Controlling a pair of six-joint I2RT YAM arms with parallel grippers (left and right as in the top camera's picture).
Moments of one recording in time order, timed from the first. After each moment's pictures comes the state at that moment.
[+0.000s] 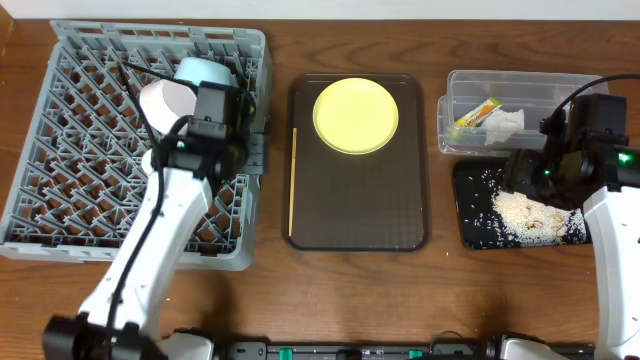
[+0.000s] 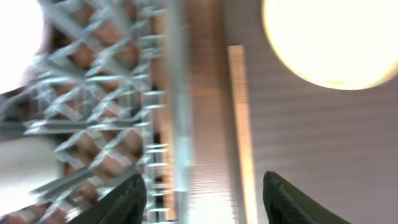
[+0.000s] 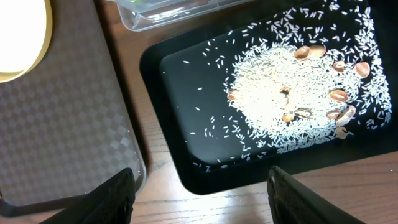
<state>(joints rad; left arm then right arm) -0.22 1.45 1.18 -0.77 0.03 -0.14 -0.16 1.36 1.25 -1.14 -0.10 0.17</state>
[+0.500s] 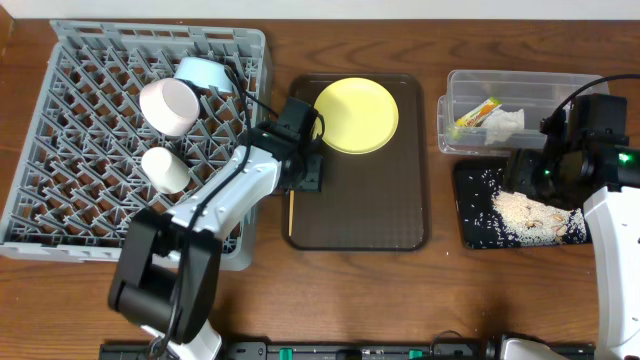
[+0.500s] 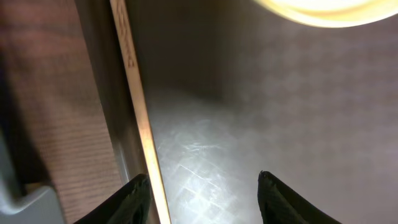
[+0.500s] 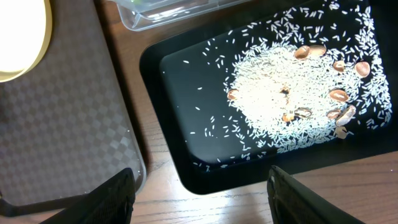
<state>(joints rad) -0.43 1.80 1.18 -0.67 0.09 -0.32 -0.16 1.36 1.25 -1.14 -0.10 0.17</state>
